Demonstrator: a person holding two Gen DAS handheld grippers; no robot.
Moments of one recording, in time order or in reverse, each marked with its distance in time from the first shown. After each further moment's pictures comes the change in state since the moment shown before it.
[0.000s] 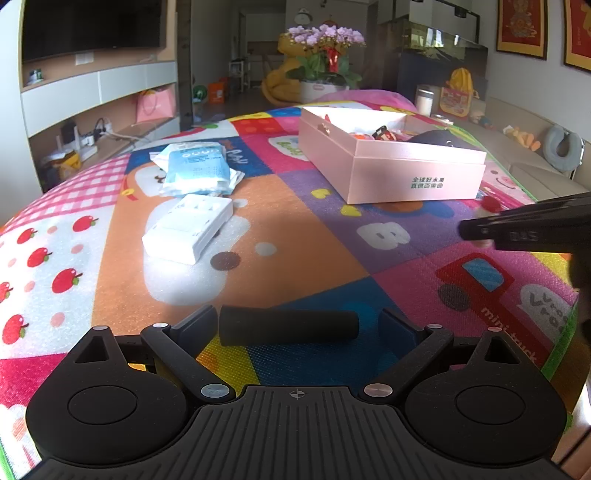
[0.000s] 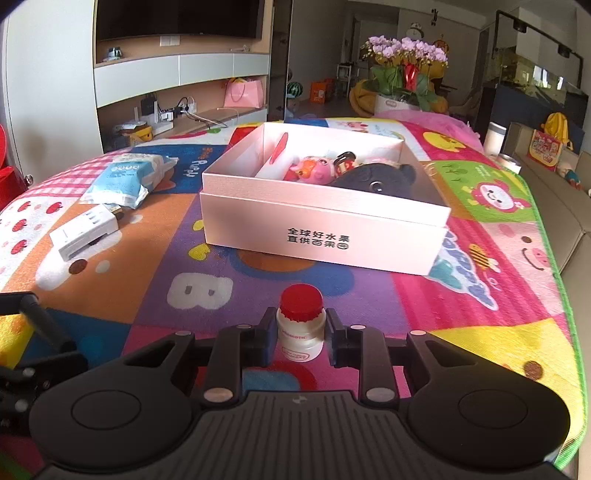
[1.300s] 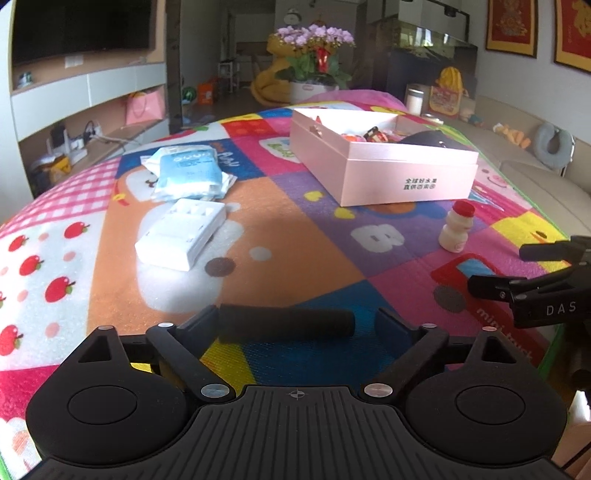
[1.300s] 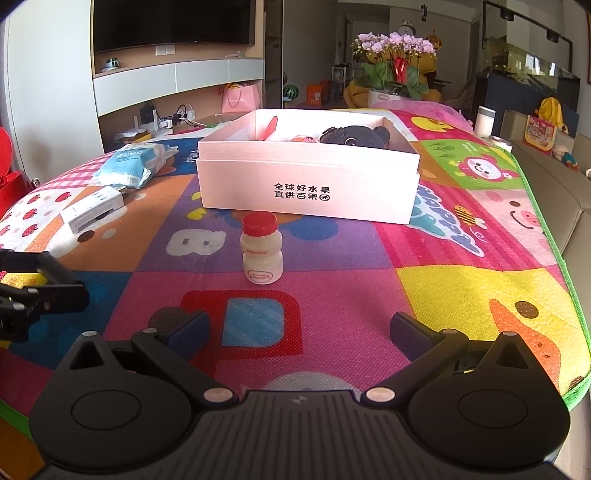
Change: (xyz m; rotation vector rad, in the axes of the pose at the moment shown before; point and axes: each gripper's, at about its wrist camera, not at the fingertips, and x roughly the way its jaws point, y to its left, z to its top) left arm 0.000 0.004 0.004 0.021 -0.002 -0.041; right arm -0.014 -0.014 -0.044 0.051 -0.013 0.021
